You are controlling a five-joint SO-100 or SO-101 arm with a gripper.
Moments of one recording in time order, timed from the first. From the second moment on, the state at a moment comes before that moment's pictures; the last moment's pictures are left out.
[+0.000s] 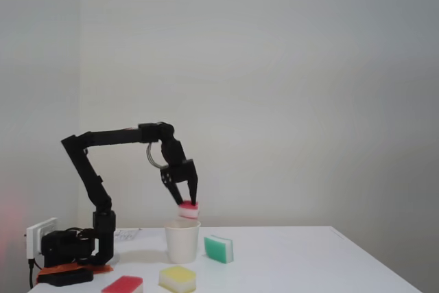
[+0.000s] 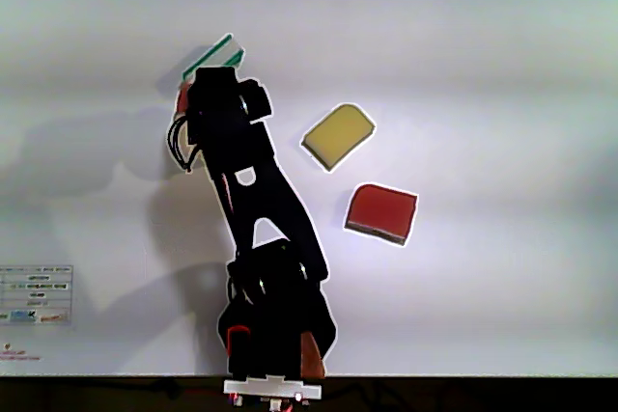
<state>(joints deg) -19.9 115.6 114.2 68.6 13.0</state>
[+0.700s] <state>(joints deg) -18.5 115.8 114.2 71.7 15.4</state>
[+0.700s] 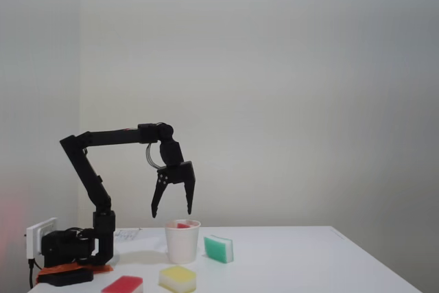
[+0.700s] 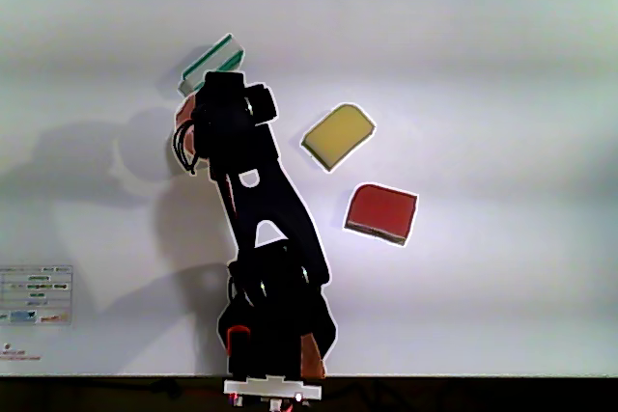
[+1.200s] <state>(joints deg) -15.5 124.9 116.5 74.6 14.5</state>
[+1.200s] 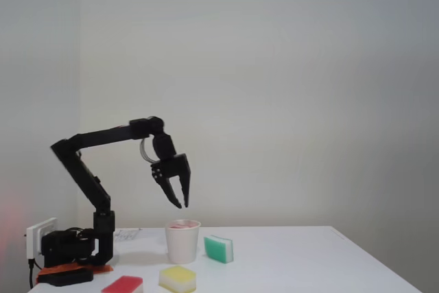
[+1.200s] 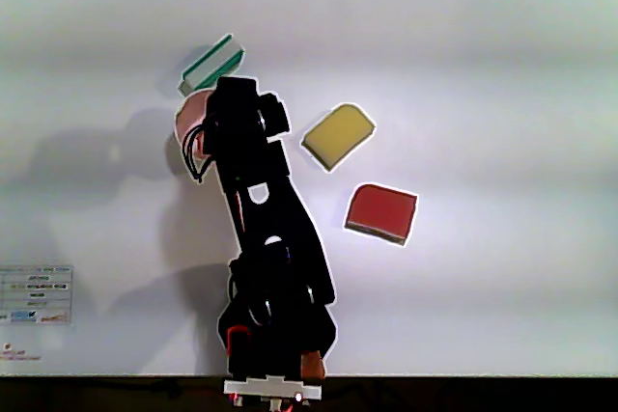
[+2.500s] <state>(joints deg) 5.0 186.2 177.5 65.6 5.9</state>
